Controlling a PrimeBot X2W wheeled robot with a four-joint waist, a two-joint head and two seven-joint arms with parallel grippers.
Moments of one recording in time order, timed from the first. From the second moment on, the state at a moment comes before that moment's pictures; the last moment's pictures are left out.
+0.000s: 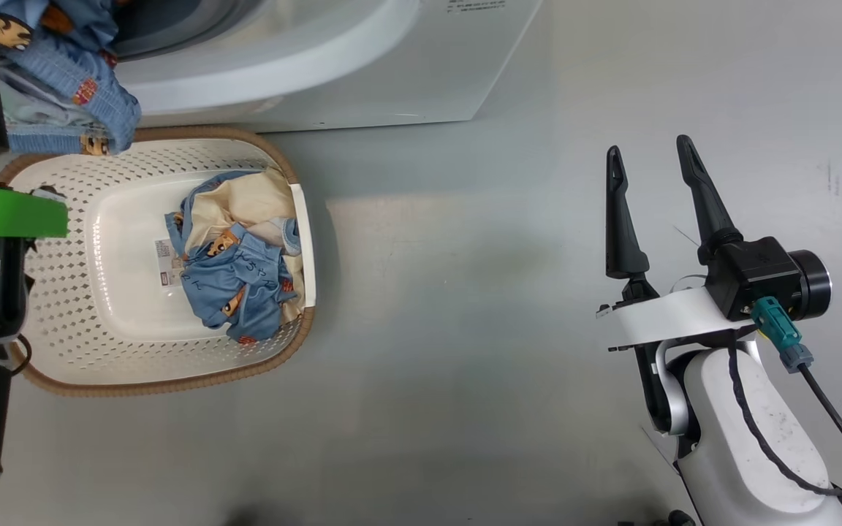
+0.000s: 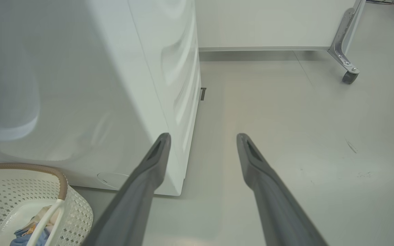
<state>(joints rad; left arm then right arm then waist) -0.57 0.37 -0.13 0.16 -0.52 -0.13 -0.25 -0.32 -0.06 0.33 0.10 0.17 -0.12 -0.25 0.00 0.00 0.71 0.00</state>
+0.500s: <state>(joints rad) -0.71 0.44 -0.16 0.25 -0.55 -0.13 -0.19 -0.34 -0.06 0.35 0.08 0.19 -0.12 -0.25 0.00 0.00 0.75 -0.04</state>
